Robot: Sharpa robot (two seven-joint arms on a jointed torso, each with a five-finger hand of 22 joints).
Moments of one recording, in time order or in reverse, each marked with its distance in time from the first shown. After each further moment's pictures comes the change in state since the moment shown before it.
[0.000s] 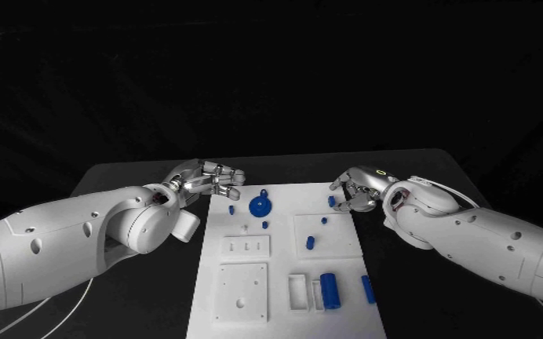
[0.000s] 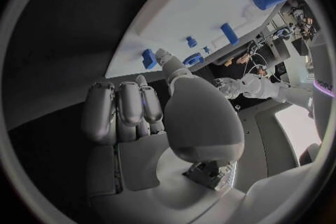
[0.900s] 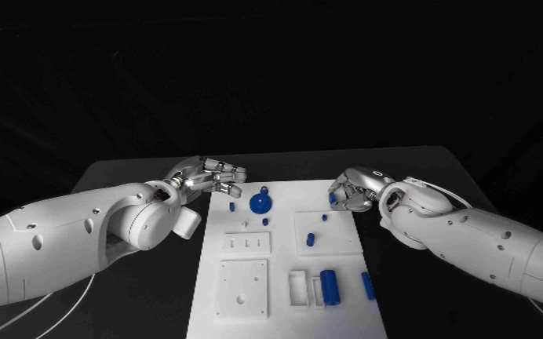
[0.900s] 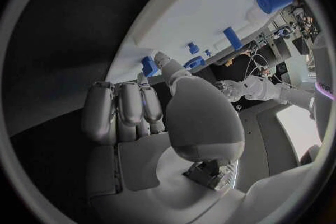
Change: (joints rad) left arm 0.000 -0.002 0.000 0.004 -0.004 0.004 -0.003; left_hand 0.000 0.000 0.000 0.000 0.000 0.000 0.000 0.000 0.000 0.000 0.000 0.000 0.000 0.000 0.000 0.000 0.000 0.000 0.000 0.000 0.000 -0.002; right arm -0.012 0.033 -0.005 -0.033 0.001 -0.007 -0.001; right_hand -0.034 0.005 0.100 -0.005 -0.089 0.064 -0.017 0.000 0.000 0.000 0.000 0.000 0.000 0.000 0.000 0.000 -0.003 0.000 0.000 0.000 -0.009 0.000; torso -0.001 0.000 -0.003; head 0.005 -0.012
